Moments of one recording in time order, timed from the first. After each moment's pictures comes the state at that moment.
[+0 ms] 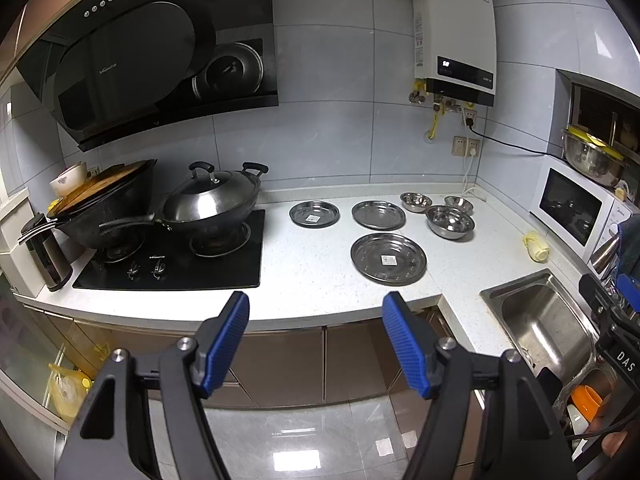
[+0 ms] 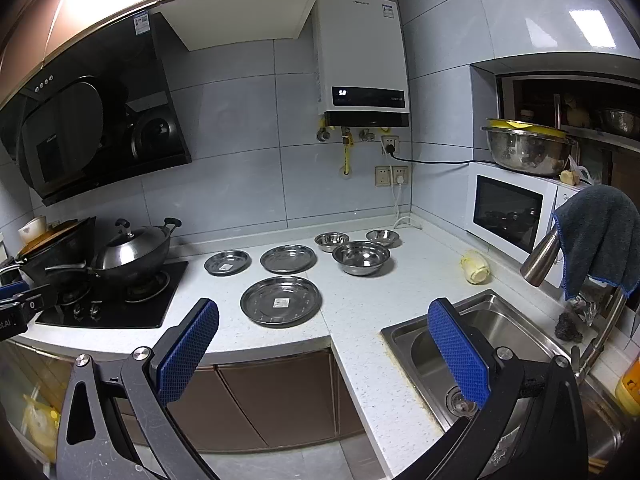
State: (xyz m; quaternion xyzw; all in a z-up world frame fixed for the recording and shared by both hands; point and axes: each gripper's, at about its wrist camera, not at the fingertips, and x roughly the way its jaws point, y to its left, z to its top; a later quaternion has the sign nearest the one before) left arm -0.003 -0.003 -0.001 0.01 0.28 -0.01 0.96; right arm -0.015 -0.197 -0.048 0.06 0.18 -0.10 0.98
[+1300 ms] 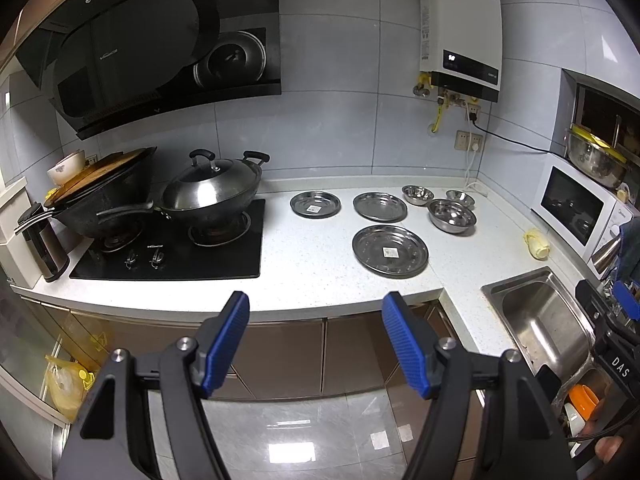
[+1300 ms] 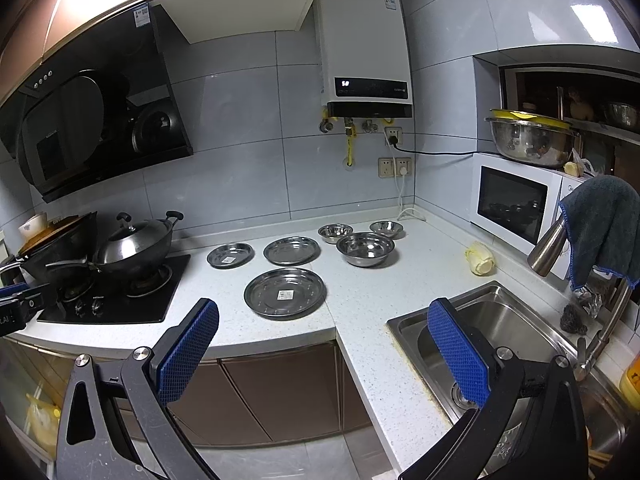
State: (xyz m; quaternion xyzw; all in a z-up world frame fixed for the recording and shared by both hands) left arm -0.002 0.005 -0.011 0.00 0.30 -0.01 0.95; right arm -0.010 -0.192 -0.056 0.06 0.19 -0.10 0.97
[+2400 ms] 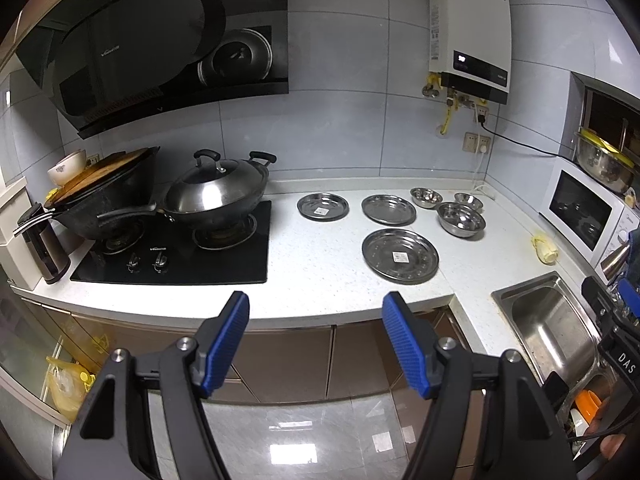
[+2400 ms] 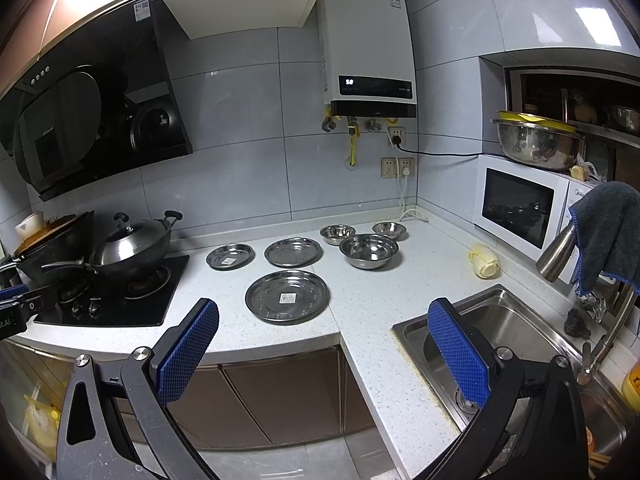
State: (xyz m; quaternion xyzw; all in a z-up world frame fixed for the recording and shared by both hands) left arm 0.019 0.016 -0.012 0.00 0.30 0.00 0.96; right arm 0.011 -0.184 -0.053 0.06 0.19 -0.10 0.98
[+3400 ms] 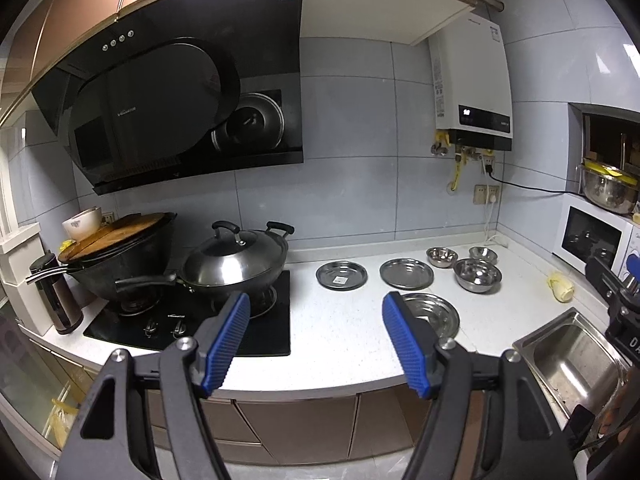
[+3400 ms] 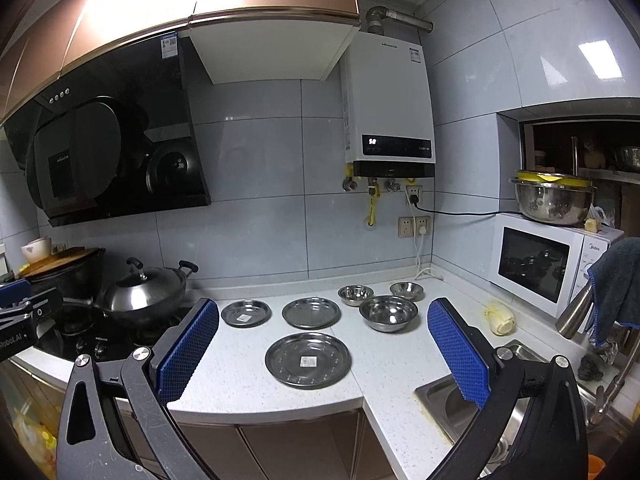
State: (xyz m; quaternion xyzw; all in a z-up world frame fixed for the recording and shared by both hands) left arm 0.033 0.042 0.025 0.02 0.18 0.01 0.98; right arm 0.039 -0.138 -0.017 0.04 0.10 -0.09 0.99
